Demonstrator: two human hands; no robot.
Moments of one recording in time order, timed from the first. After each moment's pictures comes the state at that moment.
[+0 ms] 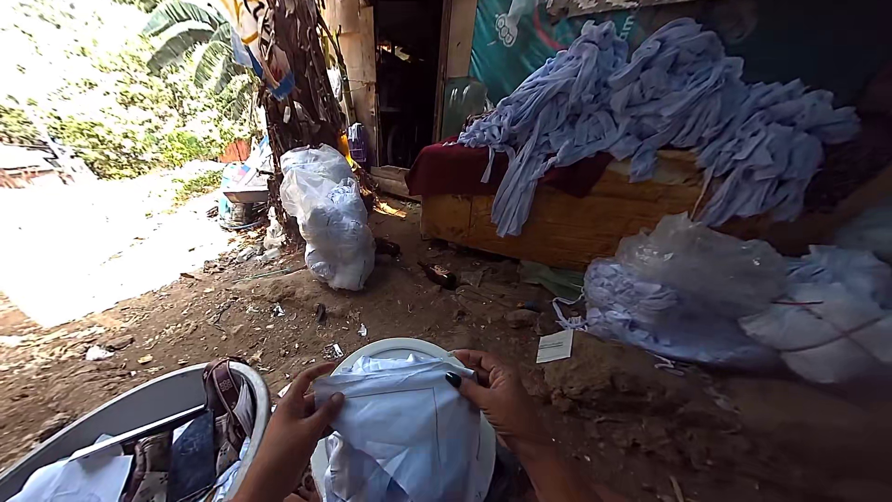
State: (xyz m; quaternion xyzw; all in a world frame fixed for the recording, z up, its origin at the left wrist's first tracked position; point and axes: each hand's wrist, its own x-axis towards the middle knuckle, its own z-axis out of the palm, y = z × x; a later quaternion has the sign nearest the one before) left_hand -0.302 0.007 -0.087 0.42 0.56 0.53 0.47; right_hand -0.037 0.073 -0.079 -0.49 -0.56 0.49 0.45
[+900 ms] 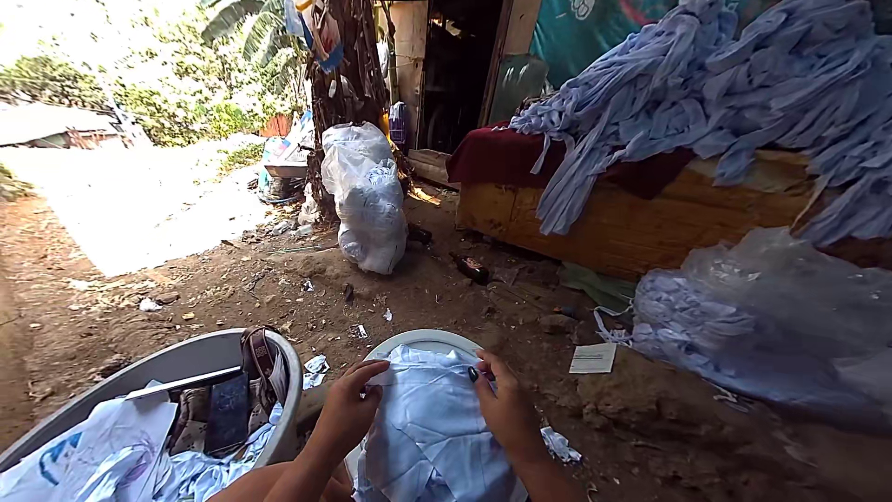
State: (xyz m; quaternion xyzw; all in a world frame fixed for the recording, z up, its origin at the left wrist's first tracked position) left_hand -0.309 0.032 -0.124 0.57 0.62 0.40 0.35; right_hand -0.077 0.084 -0.115 -0.57 -0.71 0.21 0.36
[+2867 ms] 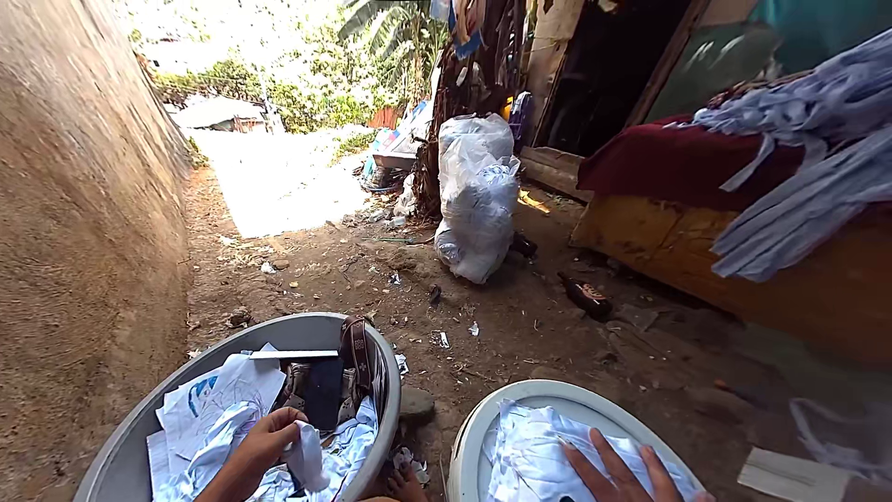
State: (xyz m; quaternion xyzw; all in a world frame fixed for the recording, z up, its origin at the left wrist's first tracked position) left_hand -0.538 -0.074 -0.224 0.22 0.72 0.48 0.44; right_hand -0.100 0.076 -0.128 -0.45 -0.88 0.10 0.10
